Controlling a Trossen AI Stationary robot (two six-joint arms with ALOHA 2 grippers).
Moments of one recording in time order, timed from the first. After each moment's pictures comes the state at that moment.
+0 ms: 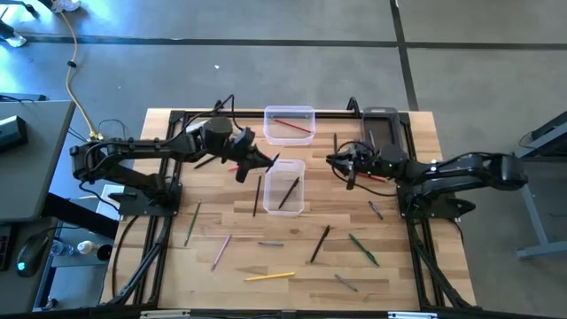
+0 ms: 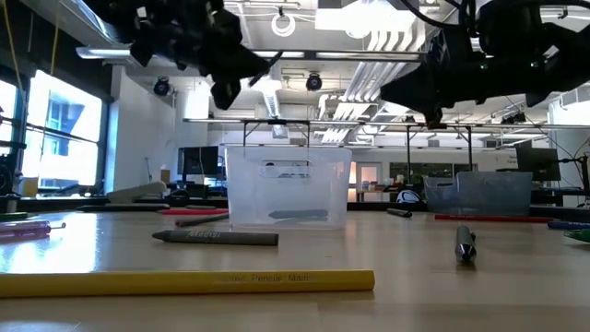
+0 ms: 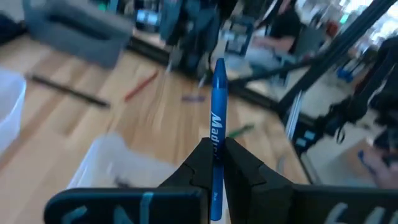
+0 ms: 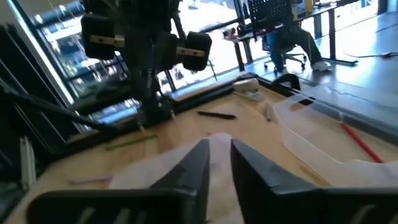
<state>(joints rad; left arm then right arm) 0.48 1.28 0.72 0.25 0.51 -0.31 -0.28 1.09 0.23 0.84 -0.08 0.30</state>
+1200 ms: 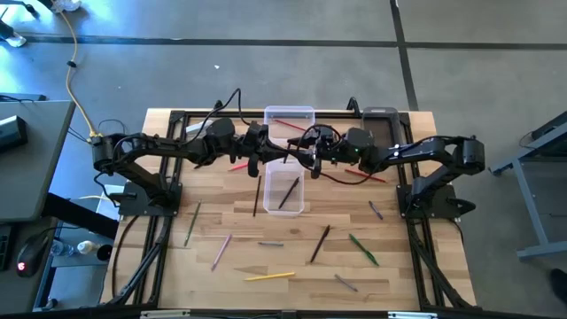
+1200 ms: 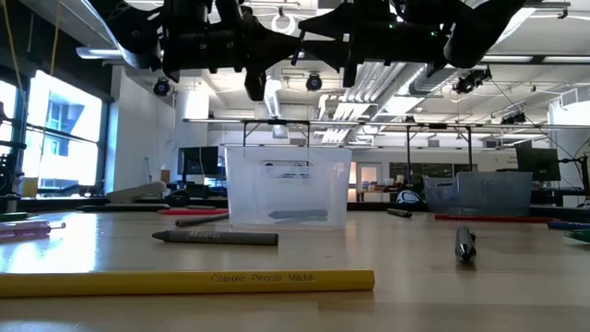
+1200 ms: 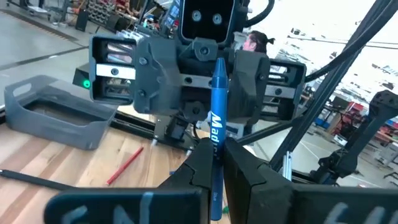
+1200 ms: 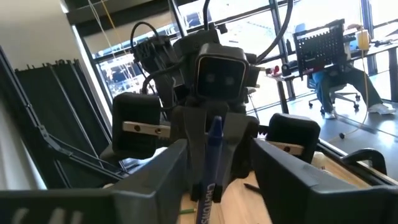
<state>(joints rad) 0.47 1.48 0.72 0.80 0.48 -0.41 -0.23 1.51 0.75 0.92 -0.17 0.30</state>
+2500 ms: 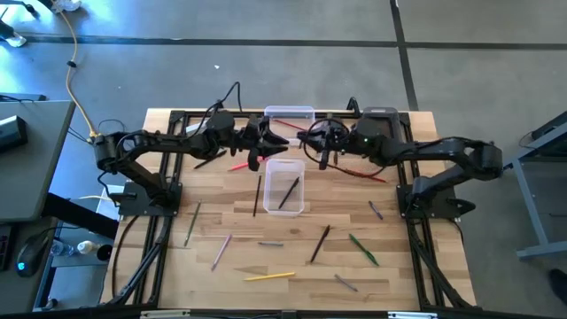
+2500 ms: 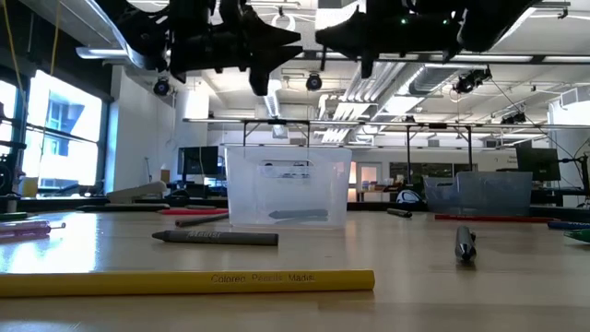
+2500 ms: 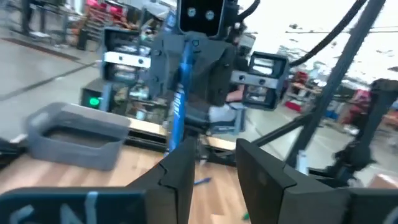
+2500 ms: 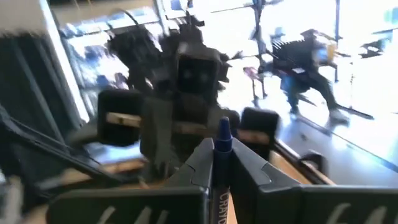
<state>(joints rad) 0.53 1.51 0.76 0.80 0.55 -0.31 -0.32 1.33 0.75 0.62 -0.14 0.15</state>
